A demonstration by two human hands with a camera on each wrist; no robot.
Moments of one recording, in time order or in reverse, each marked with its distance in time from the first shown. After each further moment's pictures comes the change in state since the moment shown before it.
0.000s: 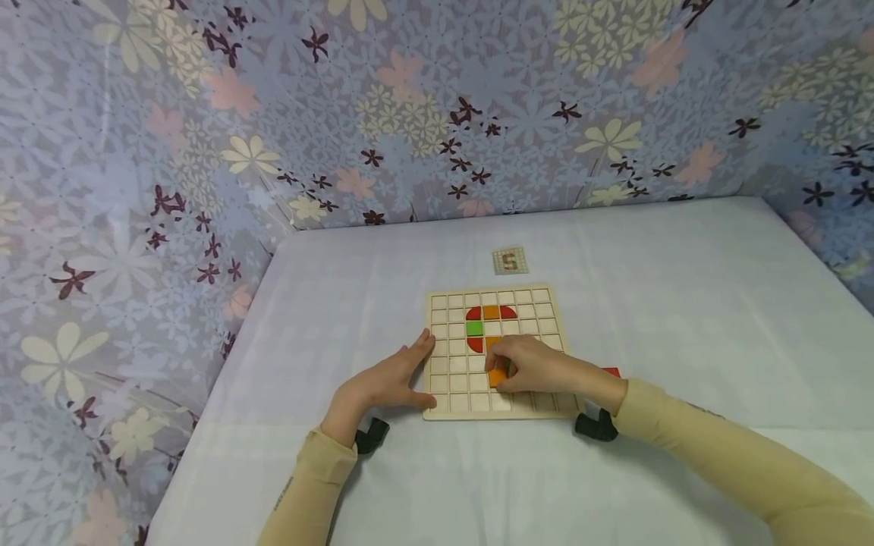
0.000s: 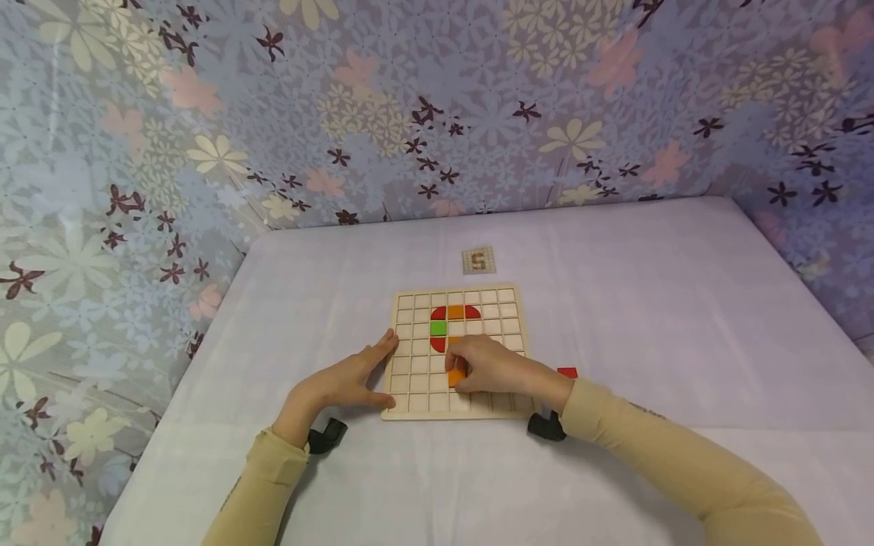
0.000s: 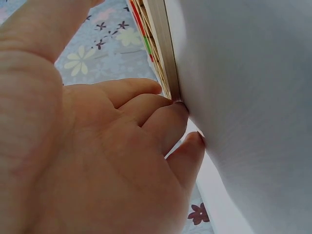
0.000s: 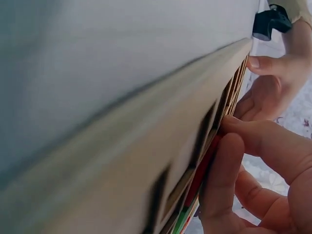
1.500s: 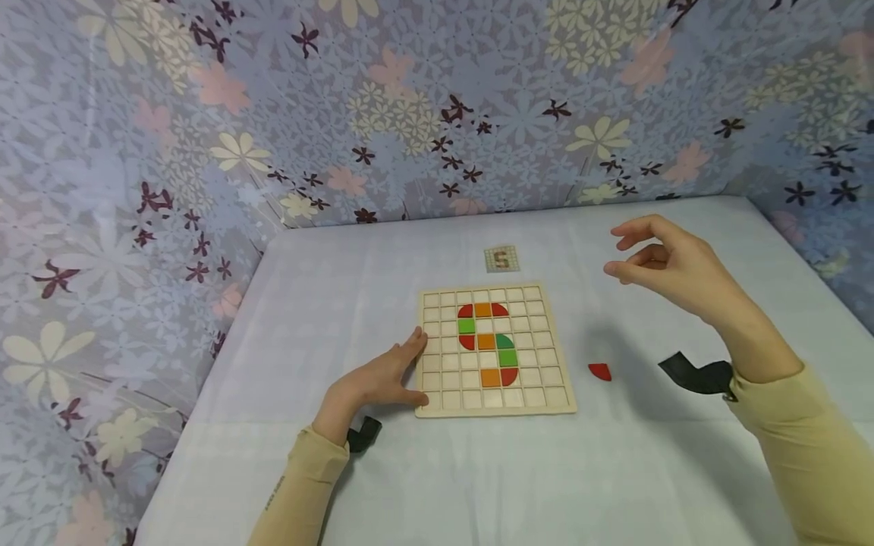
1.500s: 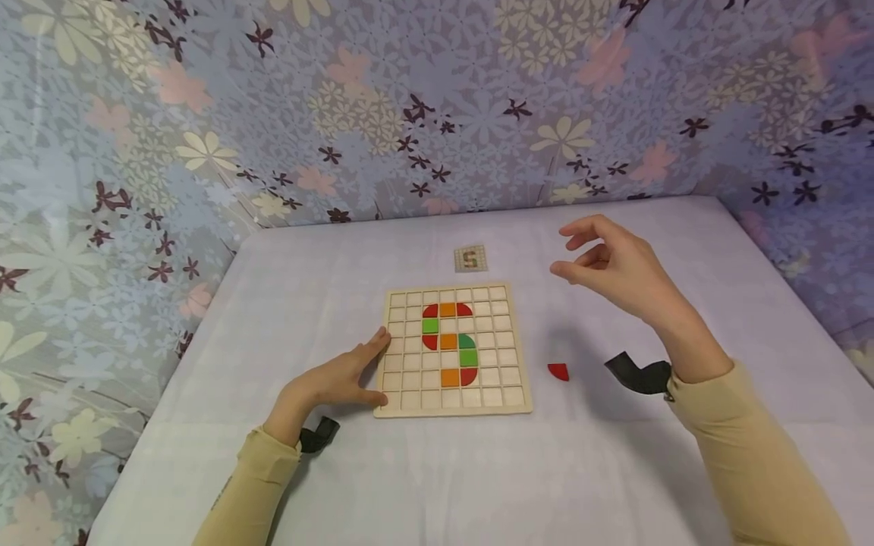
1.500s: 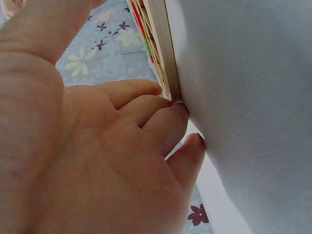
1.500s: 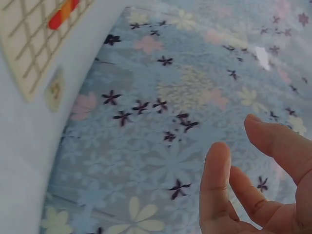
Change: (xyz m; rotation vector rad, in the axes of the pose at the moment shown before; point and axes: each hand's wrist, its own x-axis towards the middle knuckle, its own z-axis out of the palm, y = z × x) left_hand 0.000 0.000 0.001 -0.008 -0.007 -0.015; right_hand -0.102 -0.017 -0.144 0.108 0.562 0.395
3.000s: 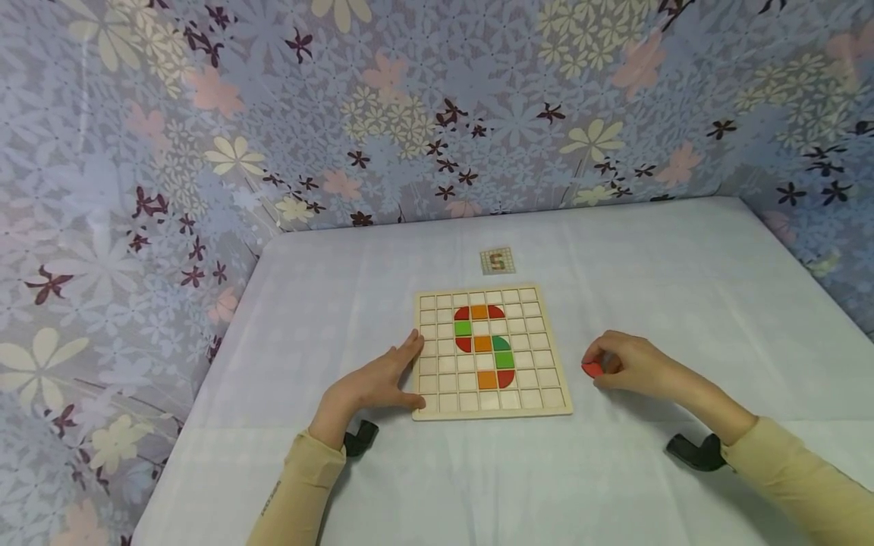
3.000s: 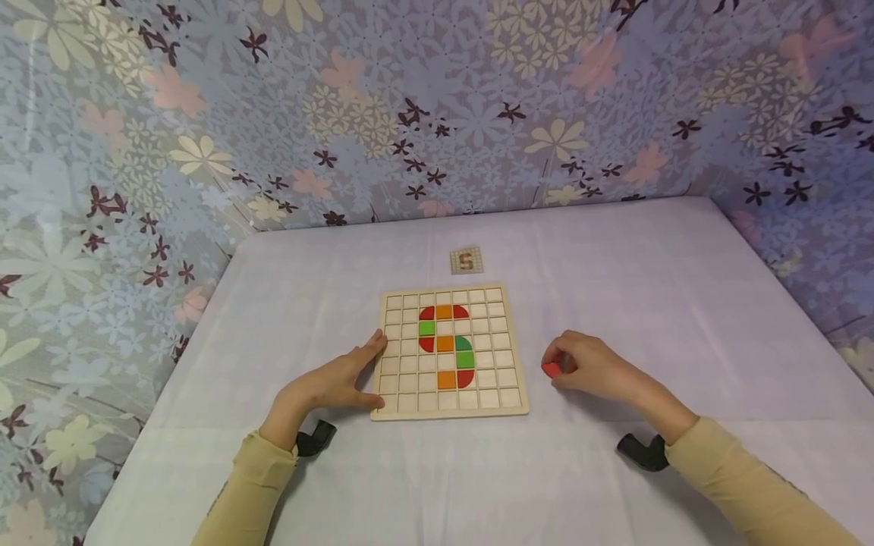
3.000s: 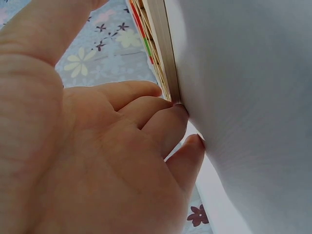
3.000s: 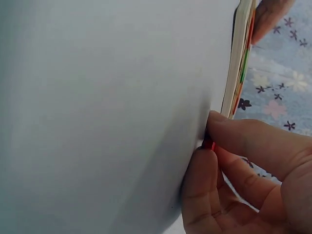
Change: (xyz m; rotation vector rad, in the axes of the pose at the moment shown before) left_hand -0.002 0.003 -0.002 -0.015 0.005 -0.007; right_hand -0.038 0.095 0.072 -0.160 -0.346 -0.149
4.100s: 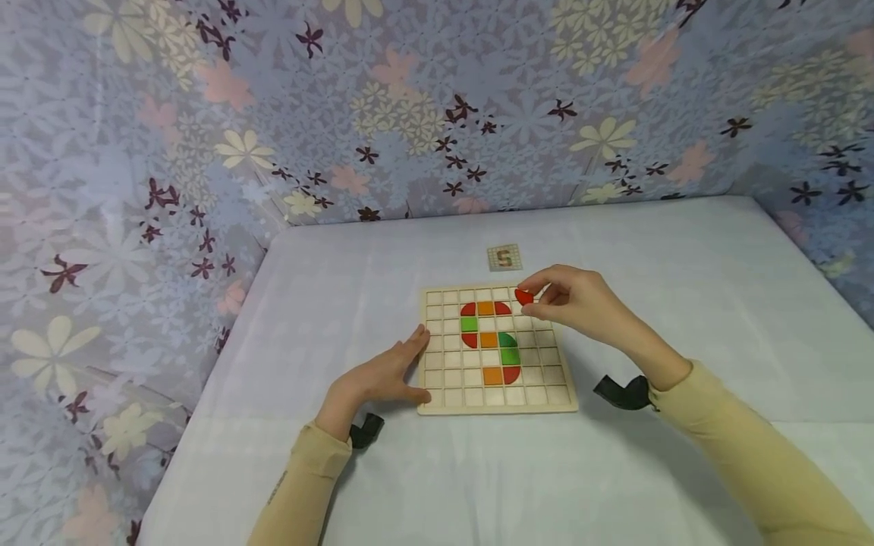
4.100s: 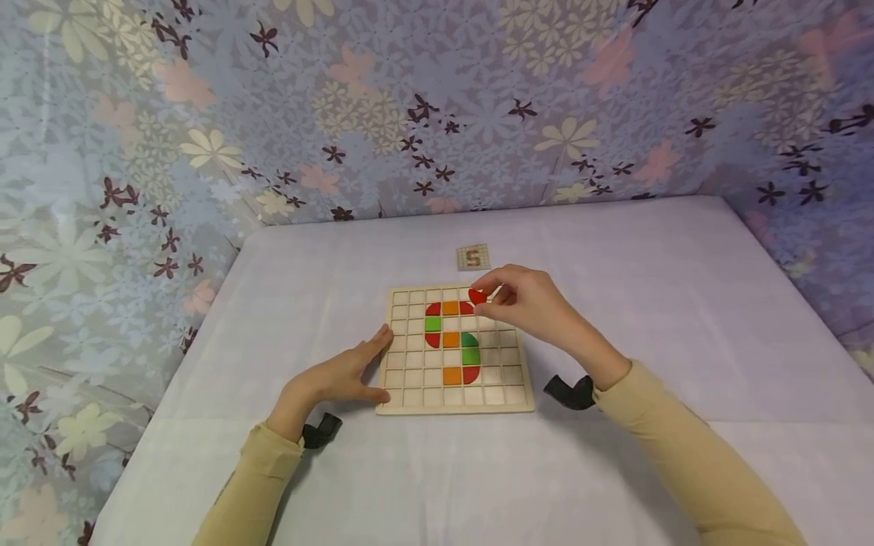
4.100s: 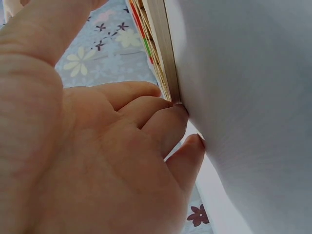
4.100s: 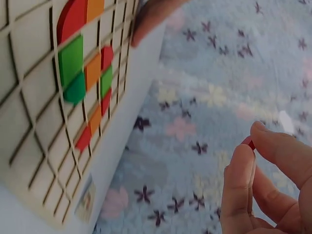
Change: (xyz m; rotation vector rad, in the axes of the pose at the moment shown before) left_hand 0.002 -0.003 -0.001 0.006 -0.010 0.003; right_hand 0.071 -0.091 -0.023 0.149 0.225 -0.177
